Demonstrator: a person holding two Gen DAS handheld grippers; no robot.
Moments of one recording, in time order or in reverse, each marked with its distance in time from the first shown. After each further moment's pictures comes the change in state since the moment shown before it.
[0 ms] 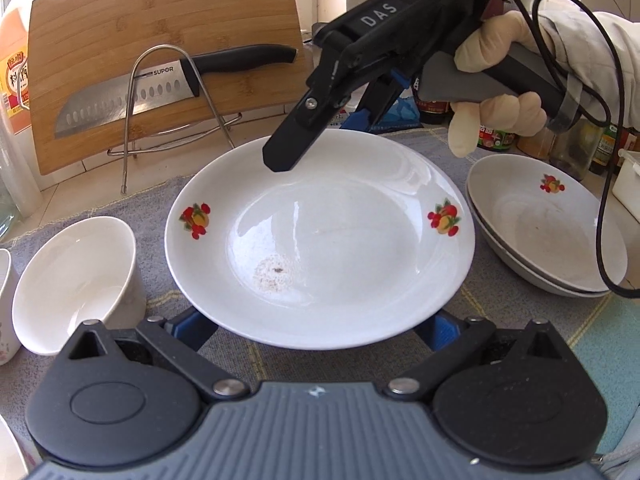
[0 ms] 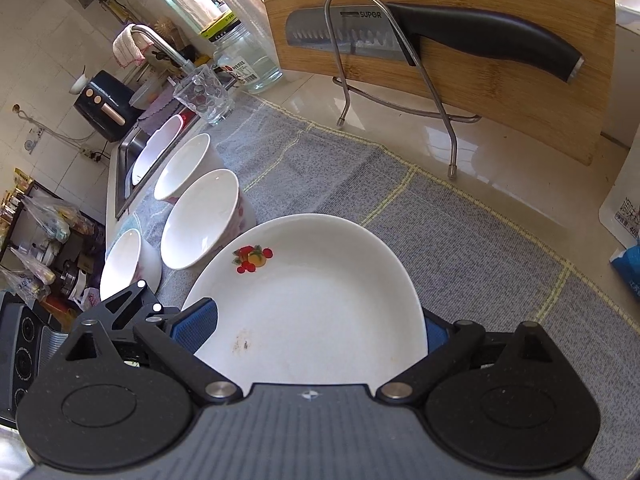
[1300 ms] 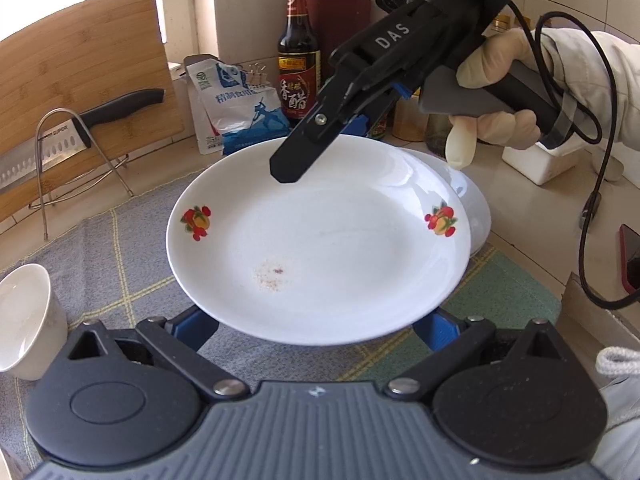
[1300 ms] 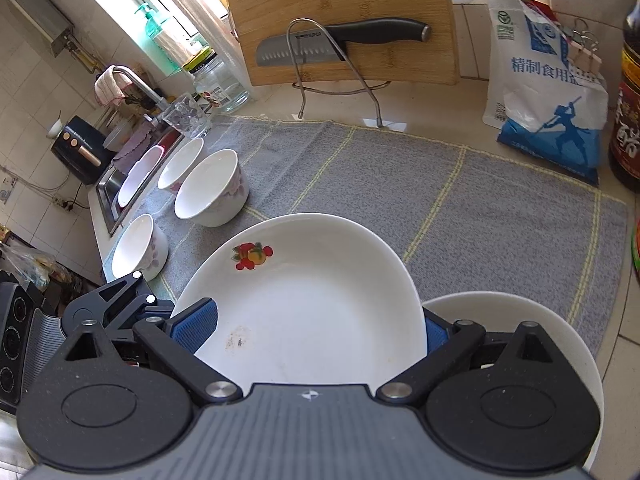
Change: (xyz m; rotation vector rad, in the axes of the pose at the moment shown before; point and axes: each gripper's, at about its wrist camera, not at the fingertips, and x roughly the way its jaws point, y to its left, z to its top) left arm -0.048 -0.065 -0.006 0.174 -0.010 -0.202; right arm -0.089 0.028 -0.121 0.139 -0.147 -0.123
